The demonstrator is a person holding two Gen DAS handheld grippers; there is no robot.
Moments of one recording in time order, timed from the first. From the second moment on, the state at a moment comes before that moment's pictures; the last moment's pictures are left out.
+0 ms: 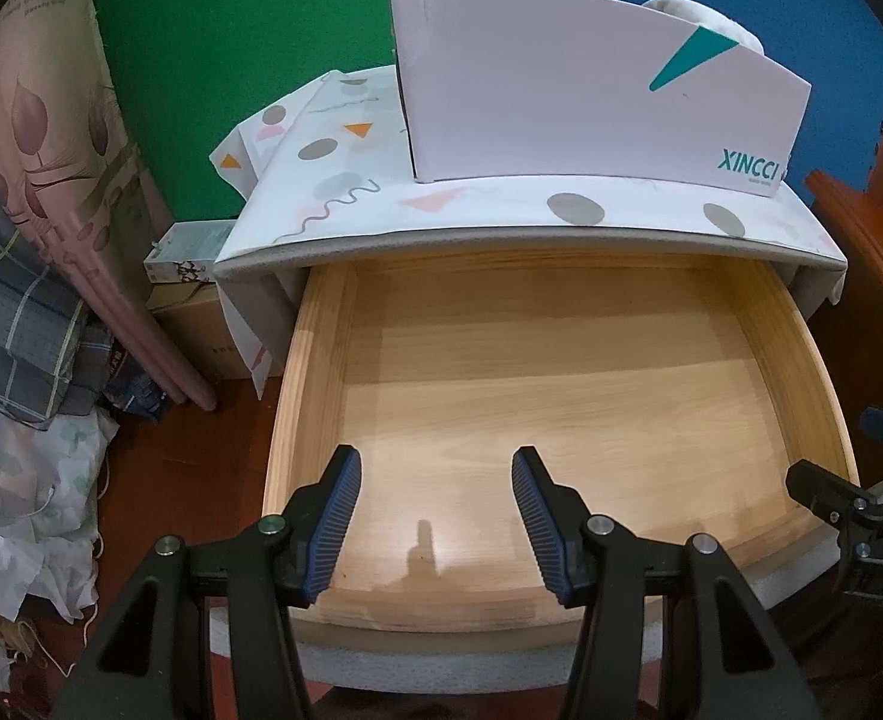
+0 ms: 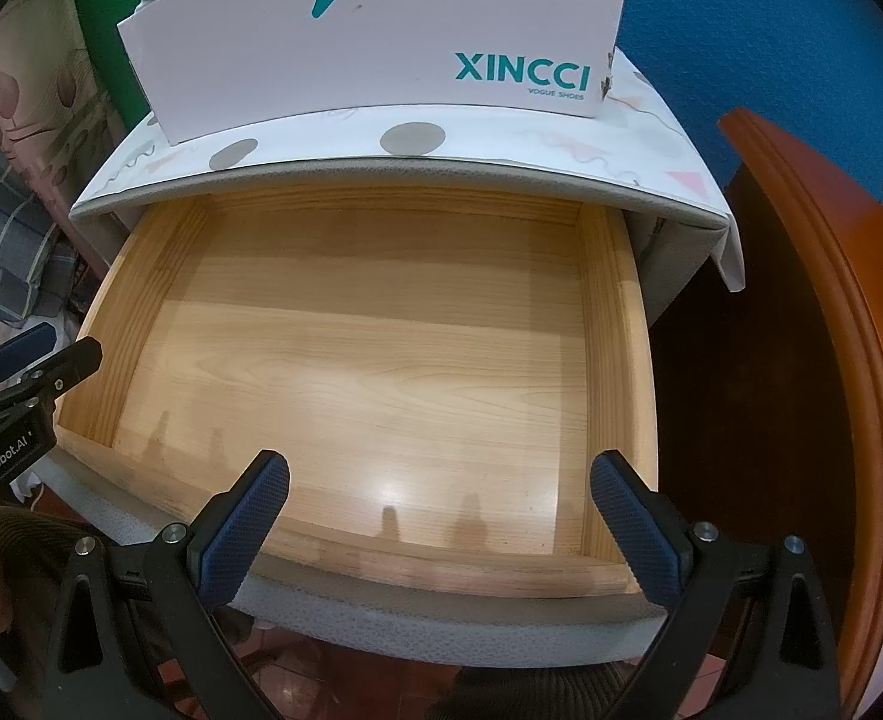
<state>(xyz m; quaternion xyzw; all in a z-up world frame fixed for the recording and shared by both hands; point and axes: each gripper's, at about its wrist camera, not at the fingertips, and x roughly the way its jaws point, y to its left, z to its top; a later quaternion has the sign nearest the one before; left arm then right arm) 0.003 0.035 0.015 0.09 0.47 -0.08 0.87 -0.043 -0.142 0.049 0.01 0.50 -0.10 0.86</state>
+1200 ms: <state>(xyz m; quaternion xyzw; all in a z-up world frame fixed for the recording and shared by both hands) 0.004 0.035 0.012 0.09 0.47 -0.08 0.87 -0.043 -0.141 0.048 0.01 0.50 -0.10 0.86</state>
